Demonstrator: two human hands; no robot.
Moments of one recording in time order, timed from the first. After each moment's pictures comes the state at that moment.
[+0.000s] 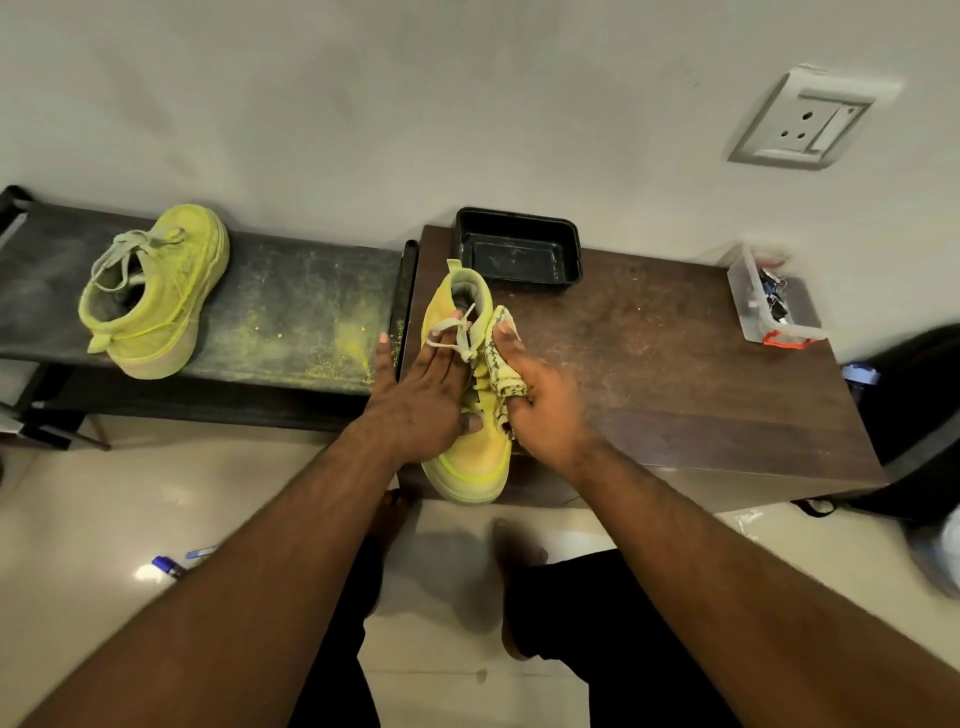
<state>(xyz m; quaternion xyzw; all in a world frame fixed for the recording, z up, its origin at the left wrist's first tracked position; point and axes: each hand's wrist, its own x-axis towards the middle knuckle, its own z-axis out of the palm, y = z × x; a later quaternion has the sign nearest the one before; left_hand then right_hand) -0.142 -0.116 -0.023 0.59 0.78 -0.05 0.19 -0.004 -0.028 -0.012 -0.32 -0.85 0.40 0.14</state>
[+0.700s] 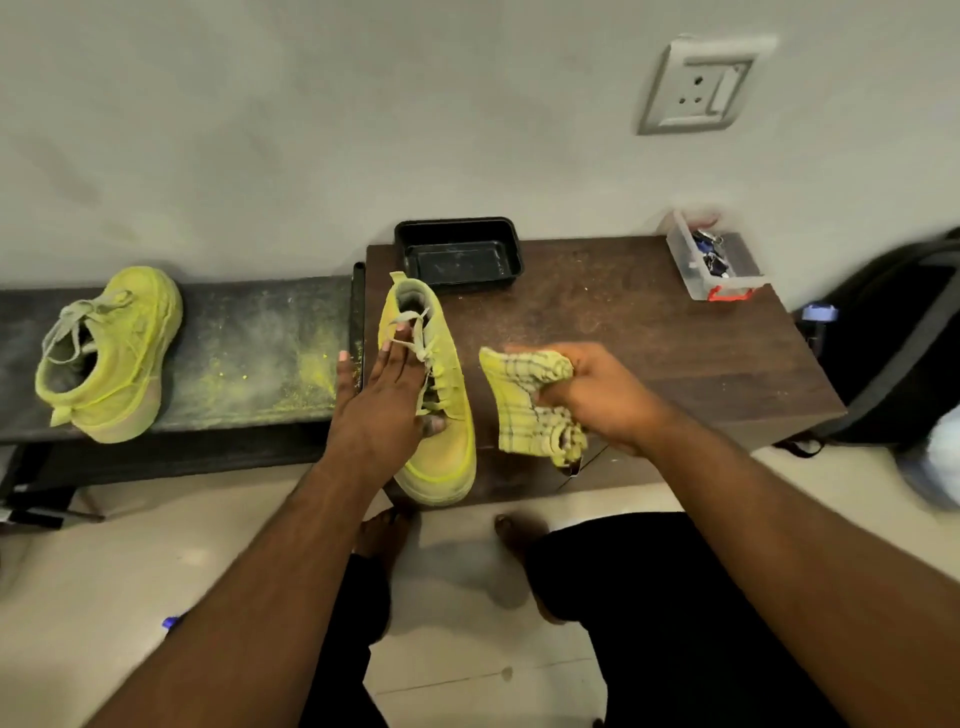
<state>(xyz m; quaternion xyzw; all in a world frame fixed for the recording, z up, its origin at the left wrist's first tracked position) -0.130 -0.117 -0.017 0.56 0.82 0.03 0.12 0.066 -0.005 0.044 -0.41 -0.66 0.62 0.09</state>
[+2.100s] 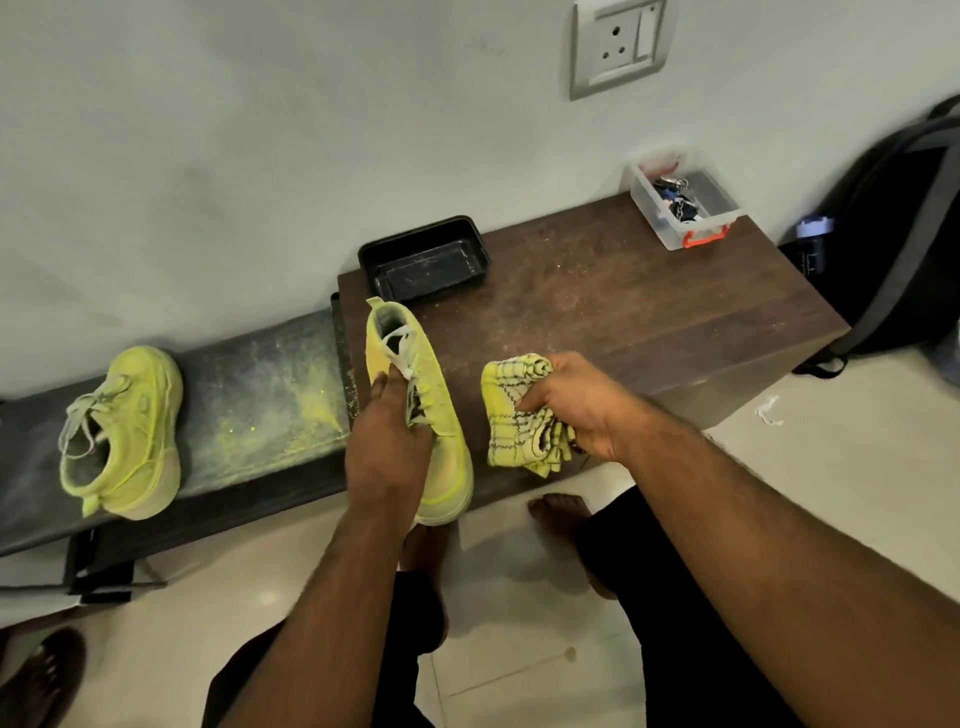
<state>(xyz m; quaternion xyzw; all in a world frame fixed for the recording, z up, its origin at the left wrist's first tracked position) -0.108 -0.122 -0.012 0.44 0.84 0.28 0.15 0.063 -0.025 0.039 -0.54 -0.45 0.70 0.10</state>
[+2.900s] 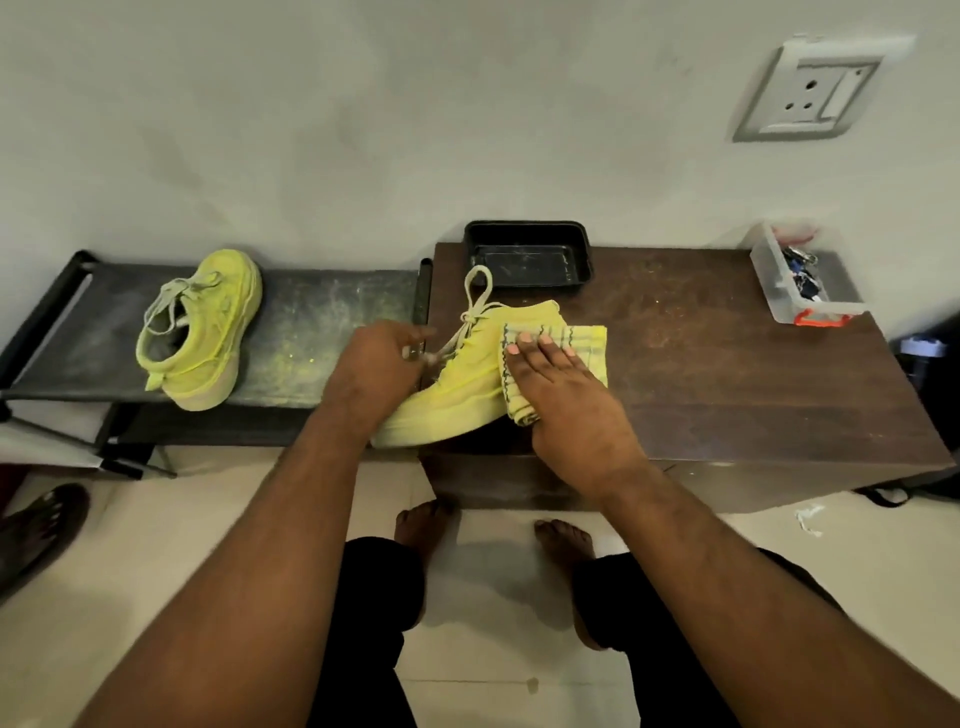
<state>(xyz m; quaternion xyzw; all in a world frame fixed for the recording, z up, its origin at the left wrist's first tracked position) -0.183 -0.126 0.024 0.40 0.84 0.31 0.22 0.009 -0.045 0.027 -0.29 -0.95 0.12 -0.03</state>
